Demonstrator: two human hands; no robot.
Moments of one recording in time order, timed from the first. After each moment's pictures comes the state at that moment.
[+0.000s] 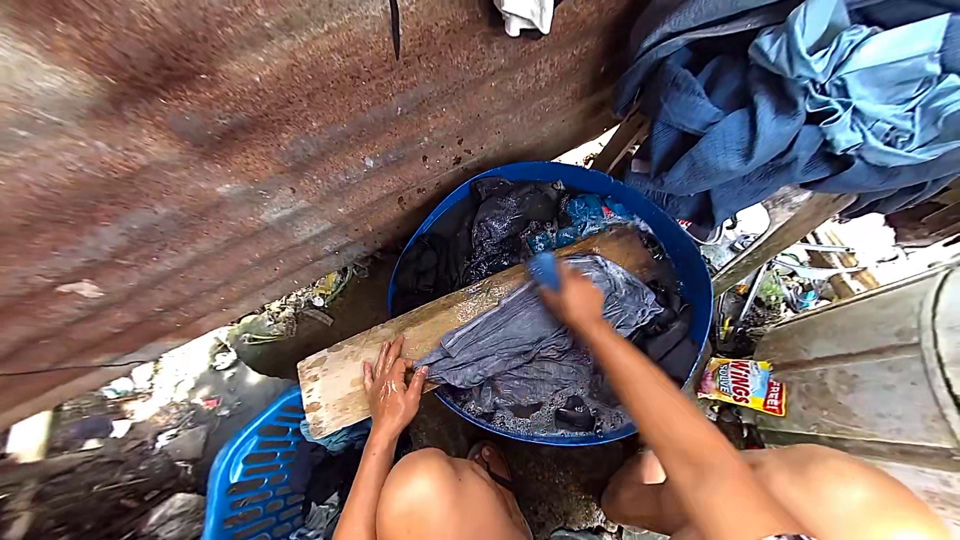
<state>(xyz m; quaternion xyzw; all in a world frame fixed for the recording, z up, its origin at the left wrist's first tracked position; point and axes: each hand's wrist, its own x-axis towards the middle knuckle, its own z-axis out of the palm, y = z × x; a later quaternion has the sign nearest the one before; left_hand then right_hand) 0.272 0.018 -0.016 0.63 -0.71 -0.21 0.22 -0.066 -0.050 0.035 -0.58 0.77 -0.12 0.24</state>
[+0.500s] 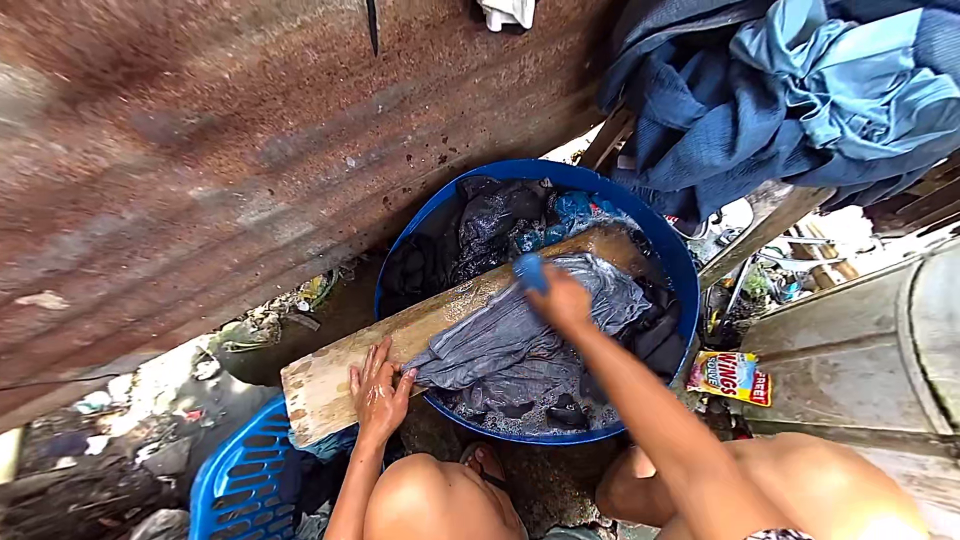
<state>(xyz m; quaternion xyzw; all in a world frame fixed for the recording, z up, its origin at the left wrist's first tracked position) 0.273 0.016 -0.017 0.63 -0.71 -0.21 0.21 -0.064 -0.045 0.032 -0.58 0.77 -0.13 0.24</state>
